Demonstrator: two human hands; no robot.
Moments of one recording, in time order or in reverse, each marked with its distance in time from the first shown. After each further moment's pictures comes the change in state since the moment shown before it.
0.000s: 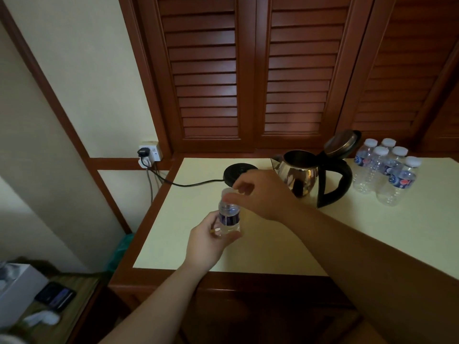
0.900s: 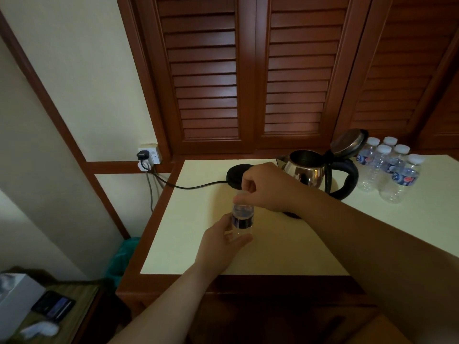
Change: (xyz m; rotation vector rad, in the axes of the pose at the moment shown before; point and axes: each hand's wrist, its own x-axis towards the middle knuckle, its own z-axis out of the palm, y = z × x) left_hand 0.005 -0.001 -0.003 0.117 -0.111 0.084; right_hand 0.018 -0.022 -0.015 -0.216 -0.197 0.006
